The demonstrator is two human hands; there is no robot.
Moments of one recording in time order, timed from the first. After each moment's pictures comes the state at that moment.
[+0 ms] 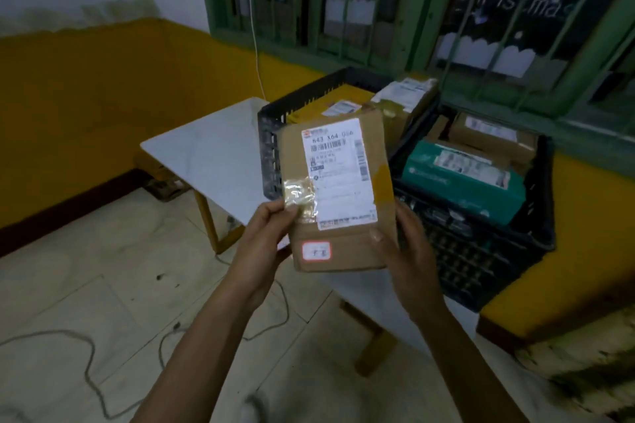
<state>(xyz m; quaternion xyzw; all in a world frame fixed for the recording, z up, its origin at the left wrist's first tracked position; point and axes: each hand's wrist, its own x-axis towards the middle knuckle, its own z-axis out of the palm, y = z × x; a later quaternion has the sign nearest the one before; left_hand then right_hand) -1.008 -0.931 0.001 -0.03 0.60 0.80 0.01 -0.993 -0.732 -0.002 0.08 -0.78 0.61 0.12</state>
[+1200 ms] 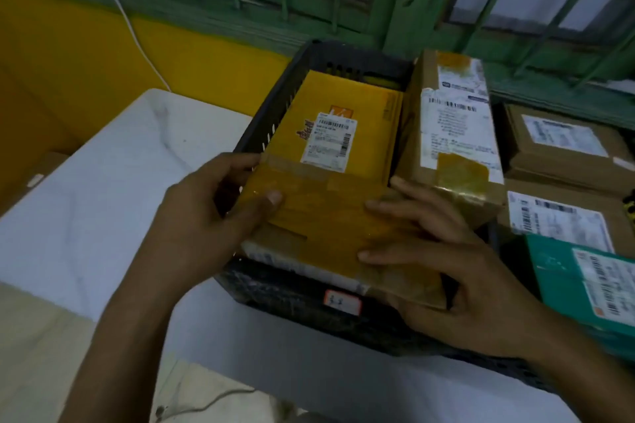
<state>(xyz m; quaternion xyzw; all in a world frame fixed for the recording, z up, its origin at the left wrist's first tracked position) -1.398 -1.006 0.050 0.16 0.86 0.49 0.01 -1.298 -0.752 0.047 0.21 -0.90 0.37 0.06</state>
